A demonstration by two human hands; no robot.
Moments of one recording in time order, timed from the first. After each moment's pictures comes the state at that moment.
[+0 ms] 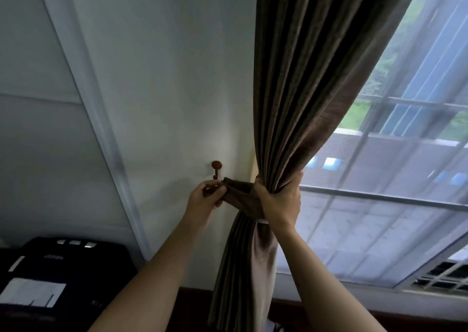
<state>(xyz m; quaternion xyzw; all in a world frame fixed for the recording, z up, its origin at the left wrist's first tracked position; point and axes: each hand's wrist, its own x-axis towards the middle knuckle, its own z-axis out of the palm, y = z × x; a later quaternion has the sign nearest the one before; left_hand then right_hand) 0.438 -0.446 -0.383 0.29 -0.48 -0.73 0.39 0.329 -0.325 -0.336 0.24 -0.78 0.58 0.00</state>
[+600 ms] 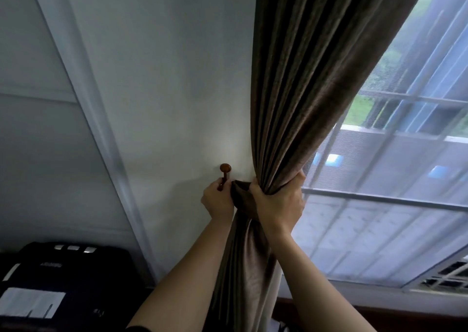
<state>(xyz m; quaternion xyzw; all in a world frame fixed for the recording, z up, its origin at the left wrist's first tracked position) 0.389 -0.472 -0.393 0.50 -0.57 -0.46 0.45 0.352 -0.370 -0.339 0.21 -0.80 0.55 0.09</state>
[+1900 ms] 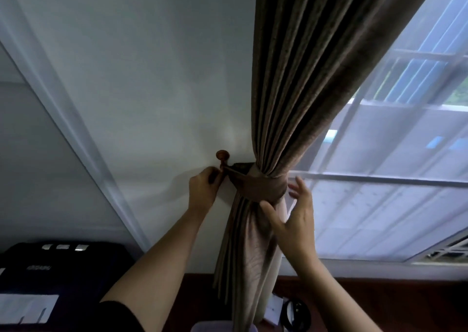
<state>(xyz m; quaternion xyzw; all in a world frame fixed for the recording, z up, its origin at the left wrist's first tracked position) 0.400 -0.546 -0.455 0.37 -0.80 -0.33 0.35 0.332 -0.340 -0.411 0.33 -0.78 0.53 0.00</state>
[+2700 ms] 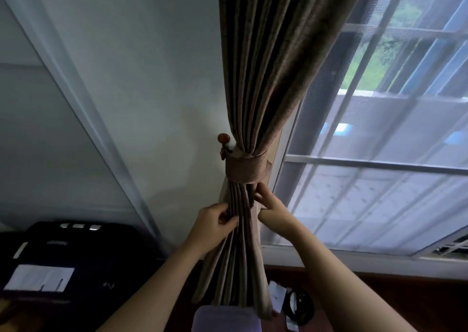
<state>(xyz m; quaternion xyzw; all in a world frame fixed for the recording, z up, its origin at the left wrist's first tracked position) 0.466 -0.447 -0.476 0.29 -0.83 -0.41 0.24 0.318 -0.347 -0.435 0.43 -0.70 0.42 -0.38</state>
